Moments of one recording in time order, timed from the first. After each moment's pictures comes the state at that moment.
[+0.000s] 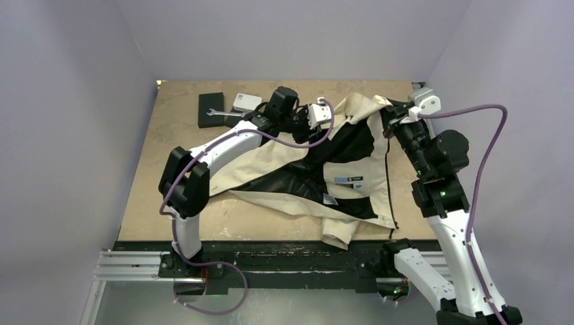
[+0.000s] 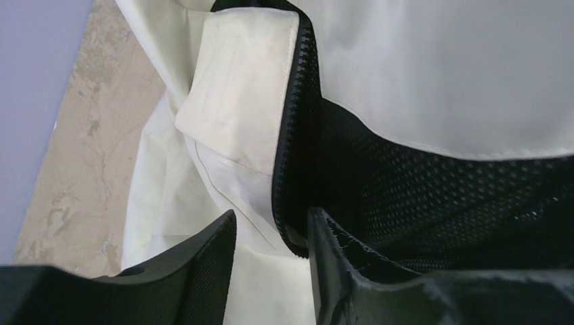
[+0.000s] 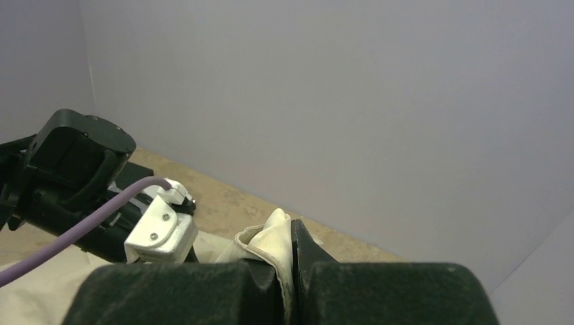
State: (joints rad) left arm -0.66 1.90 1.60 -0.27 0.46 0.55; right arm 0.22 0.80 1.05 -0.01 -0.18 -0.14
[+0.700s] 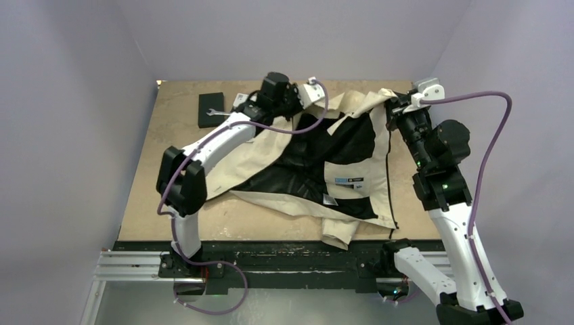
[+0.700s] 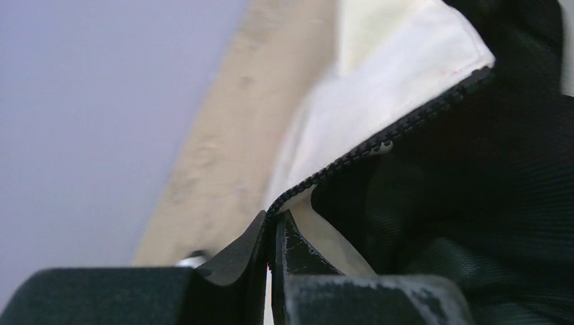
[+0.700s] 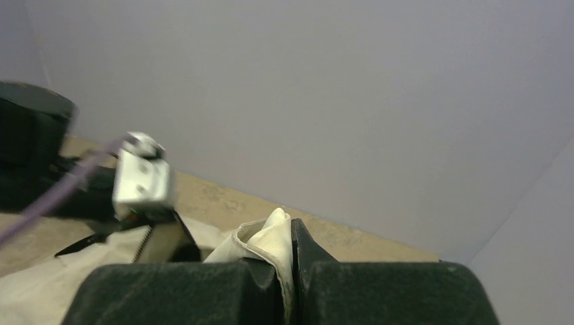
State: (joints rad) left arm -0.62 1.94 1.69 -0.22 0.20 0.59; right arm 0.22 0.84 1.12 -0.07 -0.10 -0.13
